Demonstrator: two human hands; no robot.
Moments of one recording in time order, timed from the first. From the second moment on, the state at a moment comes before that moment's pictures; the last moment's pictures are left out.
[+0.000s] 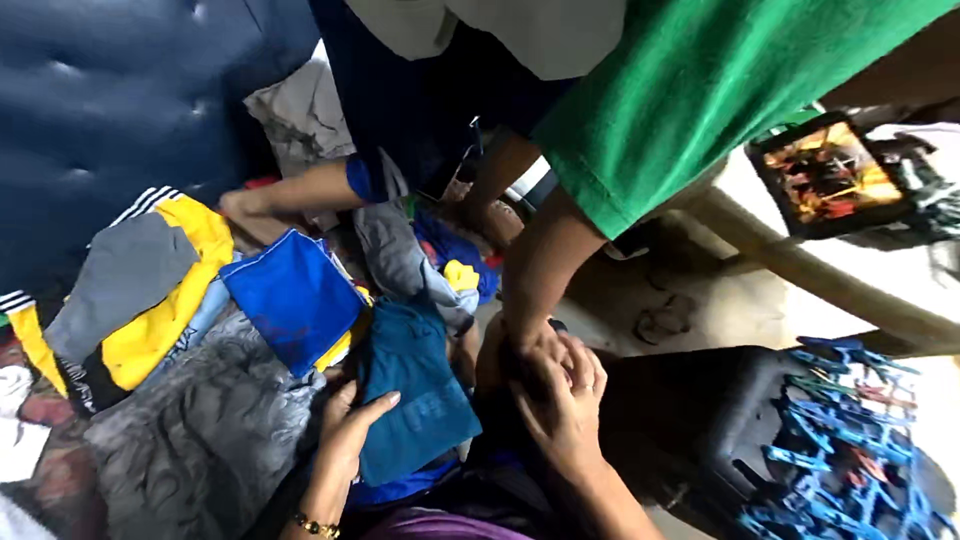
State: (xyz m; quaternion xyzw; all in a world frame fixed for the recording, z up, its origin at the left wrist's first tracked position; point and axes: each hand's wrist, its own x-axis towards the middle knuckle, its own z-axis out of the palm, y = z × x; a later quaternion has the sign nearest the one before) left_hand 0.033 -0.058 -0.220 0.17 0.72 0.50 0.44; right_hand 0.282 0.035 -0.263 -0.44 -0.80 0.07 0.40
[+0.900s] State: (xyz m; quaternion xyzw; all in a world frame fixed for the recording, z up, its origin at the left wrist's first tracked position) left_hand -0.119 -0.001 -0.246 0.20 0.76 0.55 0.27; right_hand 0.251 0.040 -0.300 -0.44 -0.83 0.12 0.31
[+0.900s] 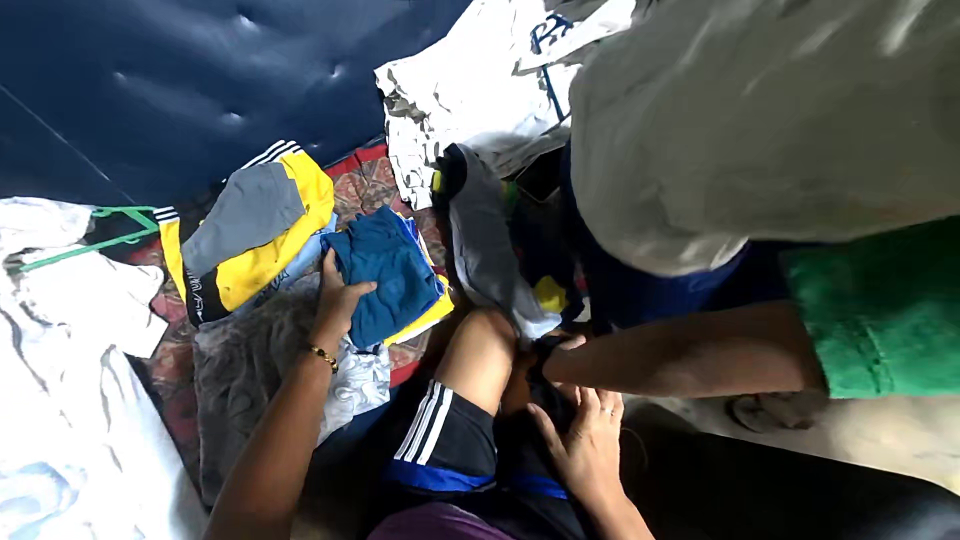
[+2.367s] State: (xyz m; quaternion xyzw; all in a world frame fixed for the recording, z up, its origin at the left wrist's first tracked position) left_hand -0.020 0.090 0.018 0.56 0.18 0.68 0.44; right_hand 0.194 0.163 -0.181 -0.27 -0.58 0.64 0.42
